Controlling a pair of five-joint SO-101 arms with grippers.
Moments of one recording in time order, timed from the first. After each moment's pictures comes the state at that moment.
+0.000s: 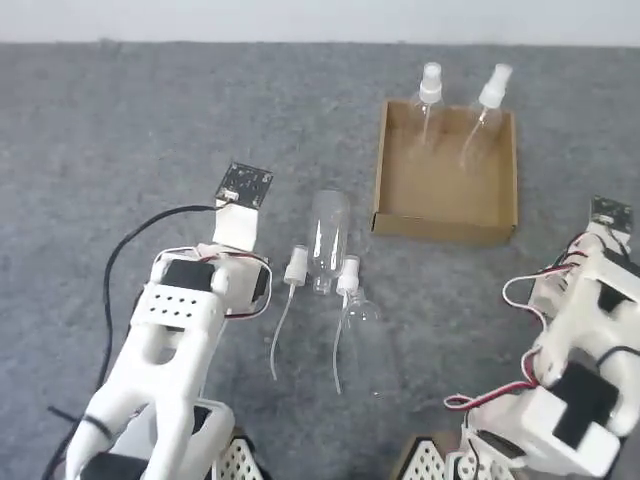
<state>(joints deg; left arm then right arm) 3.4 -32.6 59.2 55.3 -2.1 32.0 -3.5 39.6 53.7 12.2</state>
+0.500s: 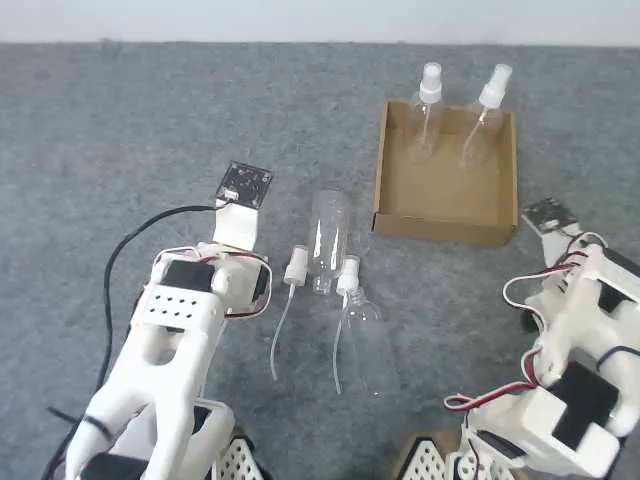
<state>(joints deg) 3.4 -32.7 60.0 53.8 -2.1 32.1 -3.8 39.5 57.4 56.0</state>
